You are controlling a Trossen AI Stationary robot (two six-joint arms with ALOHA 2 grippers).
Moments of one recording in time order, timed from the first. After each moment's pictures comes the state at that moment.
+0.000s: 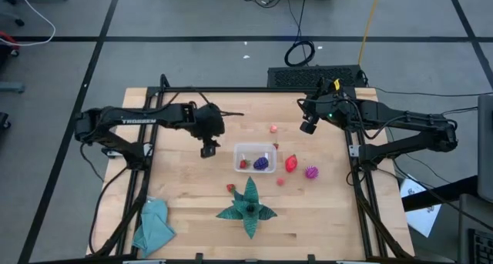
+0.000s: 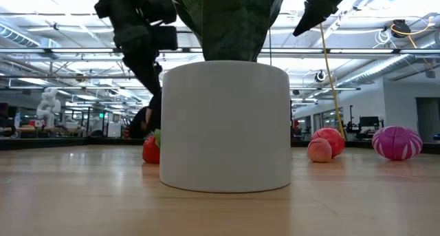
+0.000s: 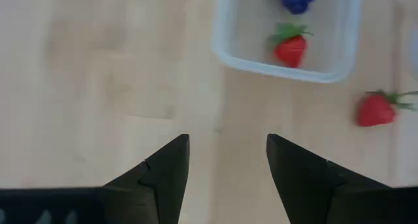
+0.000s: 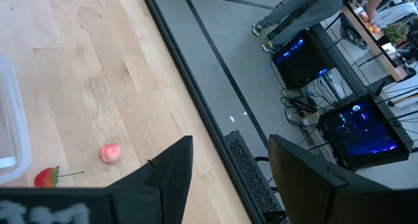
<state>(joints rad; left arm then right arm) 0.26 1.44 1.01 -0.68 0.16 0.10 -0.15 1.08 1.11 -0.73 0.63 -0.17</state>
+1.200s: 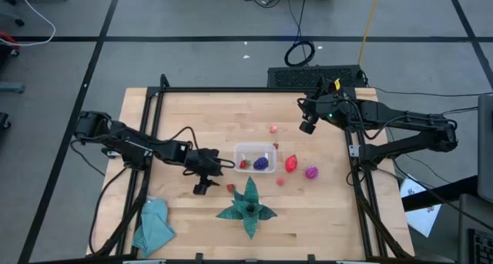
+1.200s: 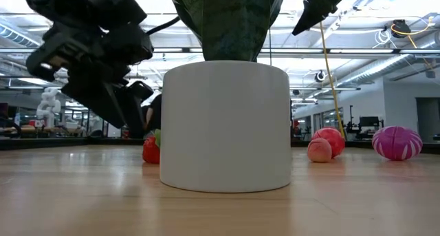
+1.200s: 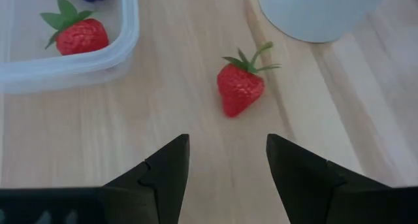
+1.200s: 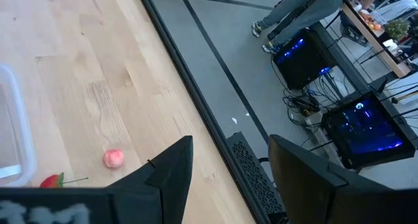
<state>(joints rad) -0.12 1.44 0.59 -0.01 0.18 0.04 -0.15 1.08 1.11 -0.72 0.63 -0.14</state>
